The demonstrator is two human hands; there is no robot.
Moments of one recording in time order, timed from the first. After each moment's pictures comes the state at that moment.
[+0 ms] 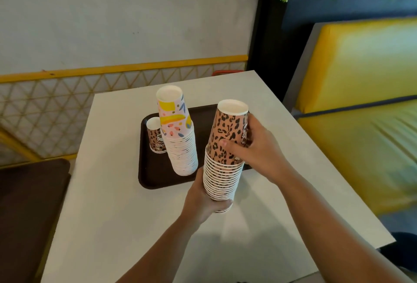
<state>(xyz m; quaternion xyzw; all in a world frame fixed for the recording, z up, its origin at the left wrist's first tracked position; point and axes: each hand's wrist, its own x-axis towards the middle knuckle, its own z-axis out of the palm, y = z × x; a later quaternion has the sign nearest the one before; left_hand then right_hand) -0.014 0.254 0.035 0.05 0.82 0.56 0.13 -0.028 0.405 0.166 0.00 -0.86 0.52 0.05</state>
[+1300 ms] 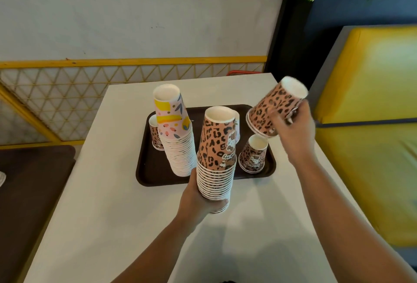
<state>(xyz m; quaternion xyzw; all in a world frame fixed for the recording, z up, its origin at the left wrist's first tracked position) -0.018 0.274 0.035 -0.05 0.79 0.61 0.10 -0.088 0.479 0.150 -0.11 -0.79 0.56 0.23</state>
